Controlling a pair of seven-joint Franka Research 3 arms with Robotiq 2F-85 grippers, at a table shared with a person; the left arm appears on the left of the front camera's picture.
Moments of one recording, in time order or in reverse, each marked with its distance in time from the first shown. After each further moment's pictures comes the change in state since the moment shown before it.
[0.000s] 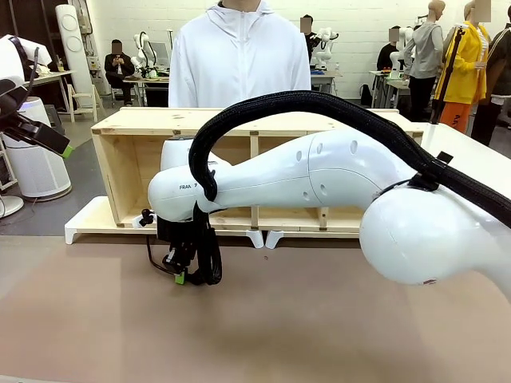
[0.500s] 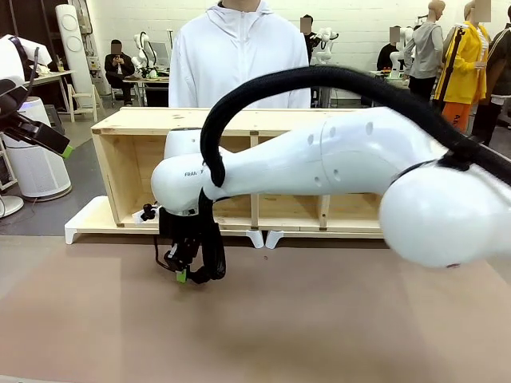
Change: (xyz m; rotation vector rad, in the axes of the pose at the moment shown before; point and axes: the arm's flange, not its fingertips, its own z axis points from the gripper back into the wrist) left arm 0.000 0.000 0.000 0.000 0.000 0.000; right arm -0.017 0.014 0.025 0.041 0.009 -0.001
